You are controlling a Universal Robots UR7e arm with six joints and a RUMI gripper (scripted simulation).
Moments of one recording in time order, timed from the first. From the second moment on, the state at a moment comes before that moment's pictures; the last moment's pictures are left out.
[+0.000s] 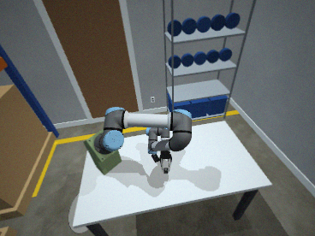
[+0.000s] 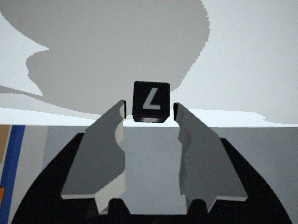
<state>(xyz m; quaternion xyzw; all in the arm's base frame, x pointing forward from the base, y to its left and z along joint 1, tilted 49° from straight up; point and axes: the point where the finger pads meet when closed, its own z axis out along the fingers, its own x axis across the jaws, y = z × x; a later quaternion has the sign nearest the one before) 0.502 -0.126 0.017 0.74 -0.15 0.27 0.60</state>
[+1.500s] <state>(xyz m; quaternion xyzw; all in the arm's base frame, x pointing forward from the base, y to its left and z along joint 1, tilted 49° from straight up) 0.502 -0.126 0.017 0.74 -0.15 0.27 0.60</state>
